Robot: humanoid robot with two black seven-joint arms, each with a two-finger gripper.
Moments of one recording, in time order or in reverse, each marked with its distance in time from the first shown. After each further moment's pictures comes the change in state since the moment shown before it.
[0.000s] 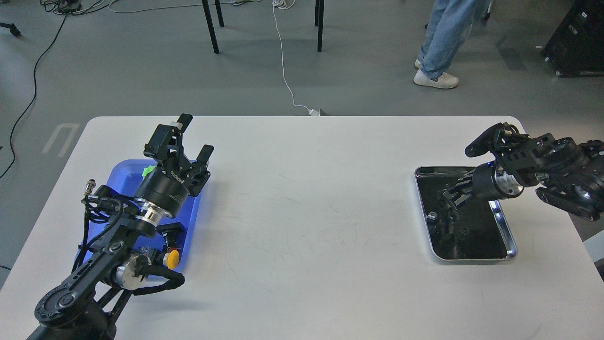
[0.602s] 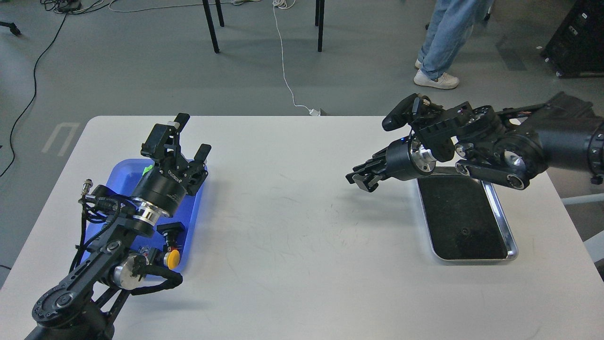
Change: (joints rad) left arm 0.004 0.005 -0.012 0.000 -0.004 -0.002 -0.026; right arm 0.174 0.313 -0.010 0.141 0.225 -0.052 0.000
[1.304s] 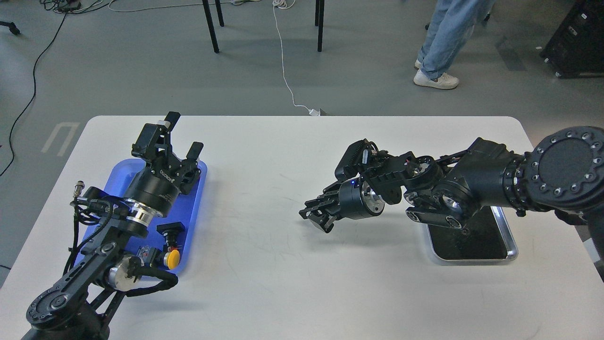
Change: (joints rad) left arm 0.010 0.014 -0.007 0.000 -0.004 0.000 -0.014; right arm -0.110 0.180 -0.177 -0.056 0.107 -0.265 0.000
